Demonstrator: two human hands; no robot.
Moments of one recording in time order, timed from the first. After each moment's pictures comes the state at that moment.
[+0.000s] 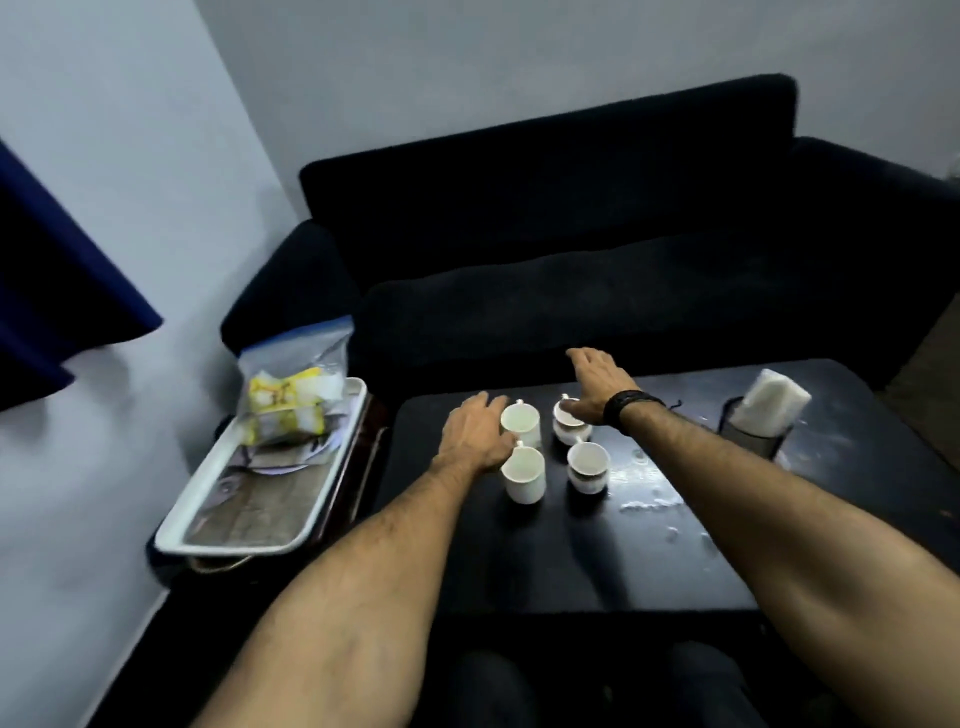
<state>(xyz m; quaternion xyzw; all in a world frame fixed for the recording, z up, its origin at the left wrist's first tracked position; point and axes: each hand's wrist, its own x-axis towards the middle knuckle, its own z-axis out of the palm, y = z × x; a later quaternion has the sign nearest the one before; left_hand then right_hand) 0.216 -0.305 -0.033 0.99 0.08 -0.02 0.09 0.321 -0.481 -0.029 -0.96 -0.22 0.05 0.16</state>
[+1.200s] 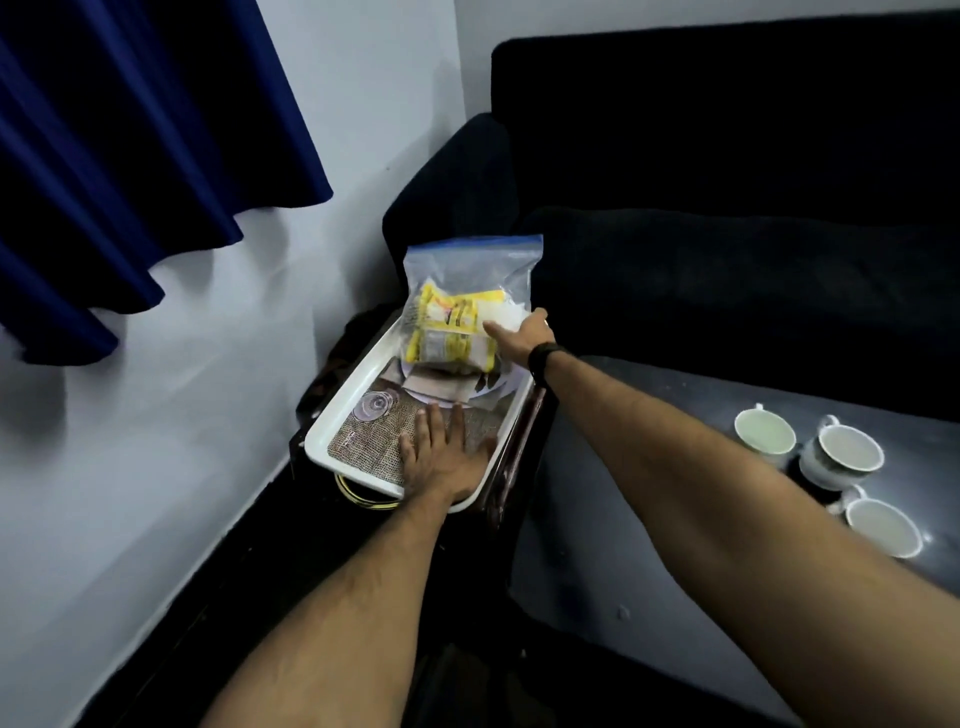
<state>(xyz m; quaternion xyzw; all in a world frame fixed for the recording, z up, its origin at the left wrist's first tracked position) 0.116 -0.018 -0.167 0.92 0.36 -0.11 0.12 0.297 -0.056 -0.094 -0.84 -0.15 0.23 0.46</state>
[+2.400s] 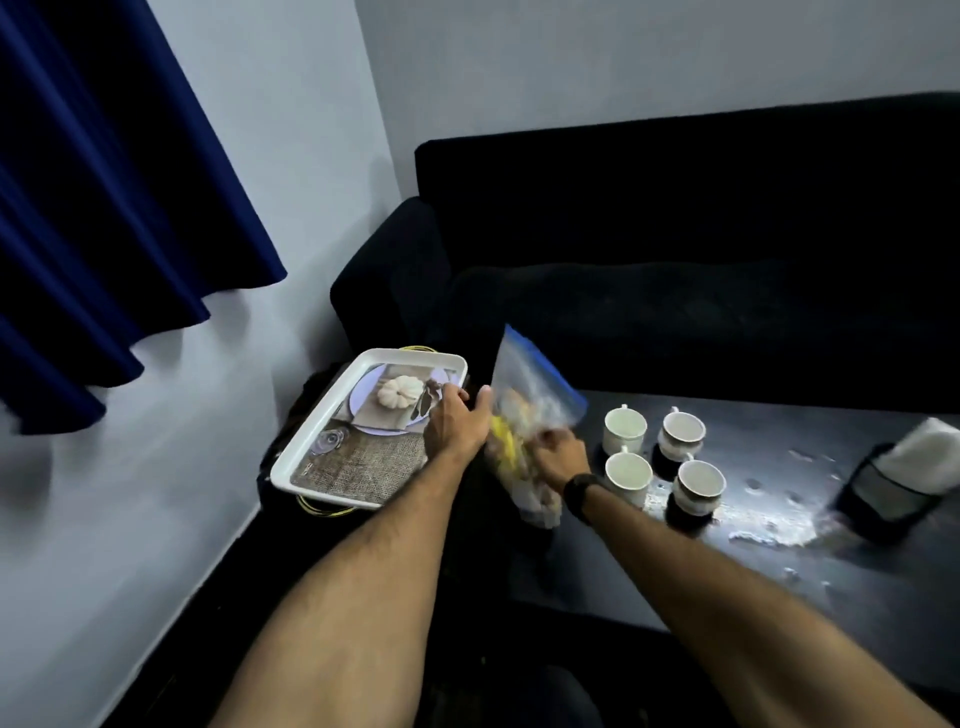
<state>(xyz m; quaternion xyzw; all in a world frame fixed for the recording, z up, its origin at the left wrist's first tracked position) 0.153 -0.156 -0.039 0.83 0.39 0.17 0.36 0.206 -0.289 -0.099 -0.85 -0.12 0.15 0.48</state>
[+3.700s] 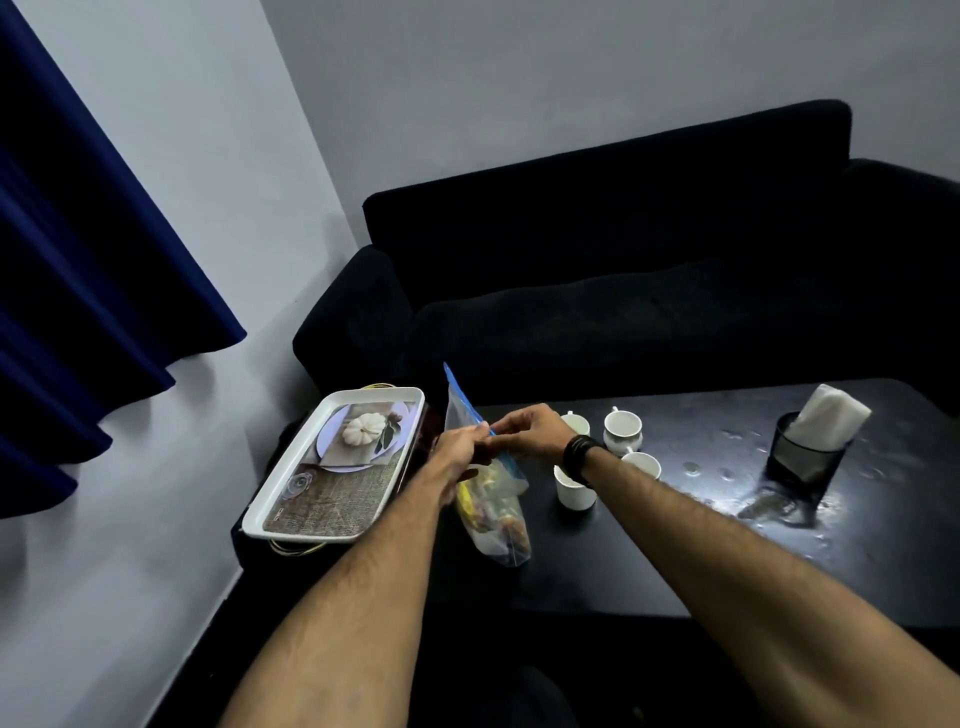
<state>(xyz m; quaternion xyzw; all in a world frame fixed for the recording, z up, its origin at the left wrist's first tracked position) 0.151 -0.227 -0.023 0.75 0.30 0.00 0.59 0.214 -0.369 -0.019 -0.76 -0.24 0.25 0.55</state>
